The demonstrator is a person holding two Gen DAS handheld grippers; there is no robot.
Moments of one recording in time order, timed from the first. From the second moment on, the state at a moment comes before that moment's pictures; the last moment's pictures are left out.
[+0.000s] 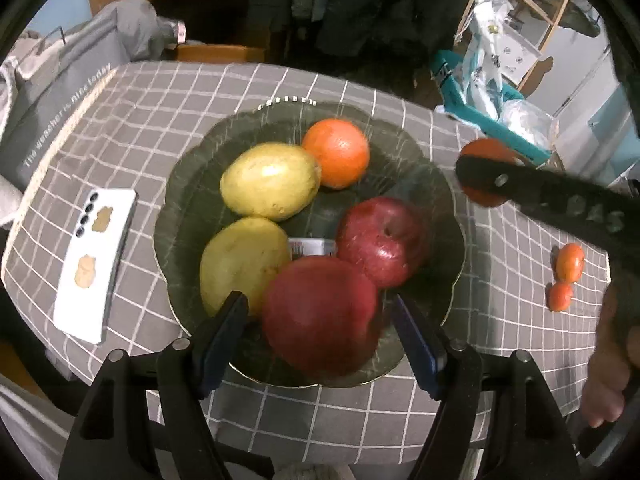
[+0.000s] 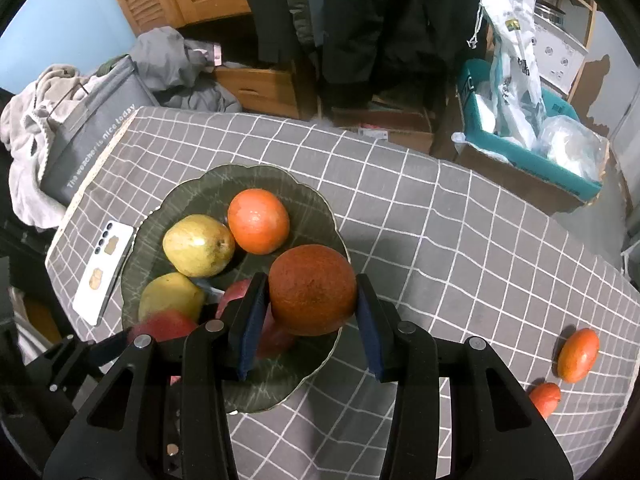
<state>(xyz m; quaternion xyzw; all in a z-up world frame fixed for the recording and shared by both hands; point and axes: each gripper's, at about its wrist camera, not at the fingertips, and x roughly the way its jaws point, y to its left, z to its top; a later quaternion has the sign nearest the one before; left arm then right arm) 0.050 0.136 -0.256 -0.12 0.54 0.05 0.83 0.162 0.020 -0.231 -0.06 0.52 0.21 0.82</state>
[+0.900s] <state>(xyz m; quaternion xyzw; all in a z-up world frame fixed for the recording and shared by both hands) 0.084 0.187 -0.250 -0.16 0.51 0.11 0.84 0.171 0.026 -0.260 -0.03 0.56 0.23 0.79</state>
